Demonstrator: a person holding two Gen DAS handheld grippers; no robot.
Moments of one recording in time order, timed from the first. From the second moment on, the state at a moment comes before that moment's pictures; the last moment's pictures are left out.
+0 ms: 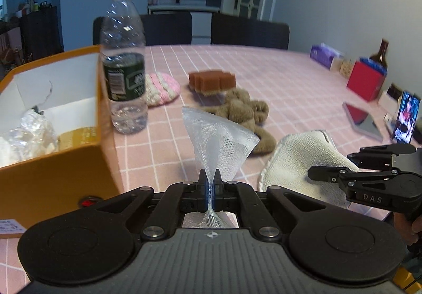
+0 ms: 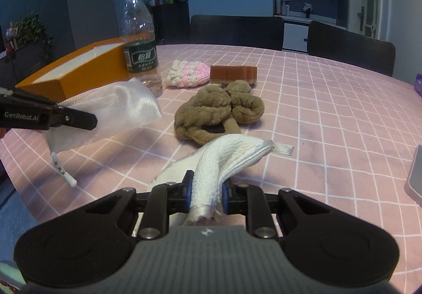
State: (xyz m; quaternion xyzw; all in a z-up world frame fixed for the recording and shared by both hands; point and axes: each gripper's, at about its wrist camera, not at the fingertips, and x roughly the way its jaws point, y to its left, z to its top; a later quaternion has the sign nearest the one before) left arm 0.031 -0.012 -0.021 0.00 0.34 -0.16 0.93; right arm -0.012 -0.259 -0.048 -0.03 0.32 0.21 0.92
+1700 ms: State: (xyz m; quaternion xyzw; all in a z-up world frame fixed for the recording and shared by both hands) left arm 0.169 0.184 0.029 0.17 0.39 -0.09 0.90; right arm 0.174 0.070 0.051 -0.35 0.24 0.41 0.80
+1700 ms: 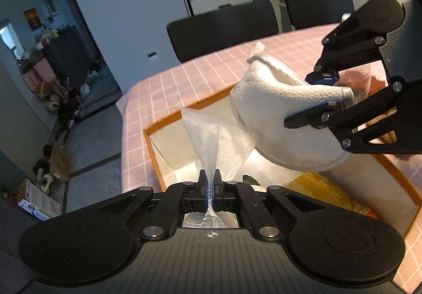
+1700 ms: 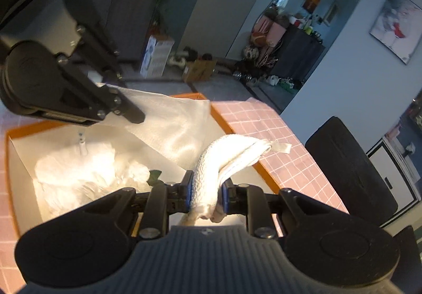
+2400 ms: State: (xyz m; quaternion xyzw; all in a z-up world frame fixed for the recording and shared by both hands) left arm 0.199 0.170 -0.012 0.24 0.44 -0.10 0.86; right arm 0.207 0.100 0.014 -0.40 0.31 0.43 0.75
